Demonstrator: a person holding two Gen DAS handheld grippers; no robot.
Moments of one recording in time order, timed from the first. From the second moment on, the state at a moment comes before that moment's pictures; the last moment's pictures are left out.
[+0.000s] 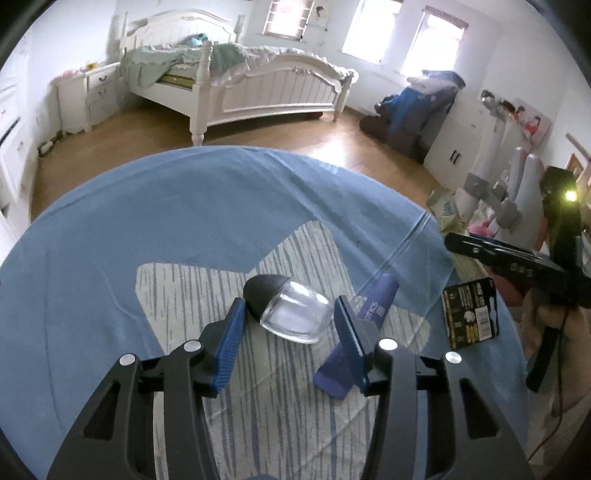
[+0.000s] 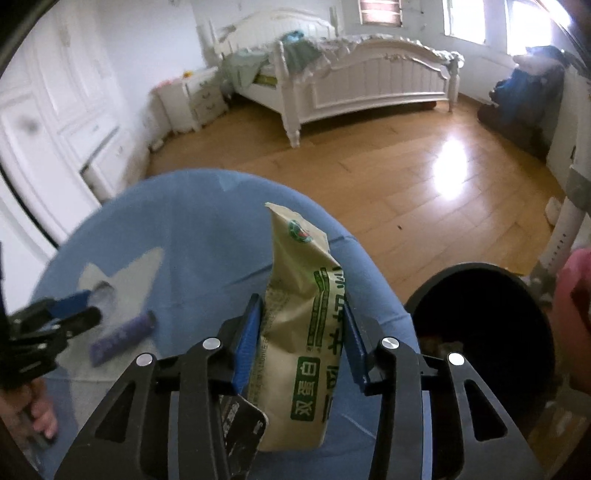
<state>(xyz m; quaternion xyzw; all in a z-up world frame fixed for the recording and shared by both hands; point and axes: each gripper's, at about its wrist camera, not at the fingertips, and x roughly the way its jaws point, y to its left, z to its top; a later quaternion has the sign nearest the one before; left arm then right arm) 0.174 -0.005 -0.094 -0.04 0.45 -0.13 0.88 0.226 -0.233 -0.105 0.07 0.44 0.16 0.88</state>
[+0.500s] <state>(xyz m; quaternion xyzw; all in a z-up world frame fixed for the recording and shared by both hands) 0.161 -0.010 -0.076 -0.02 0.44 -0.12 0.89 0.150 -0.288 -0.019 0.15 0.32 0.20 0.91</state>
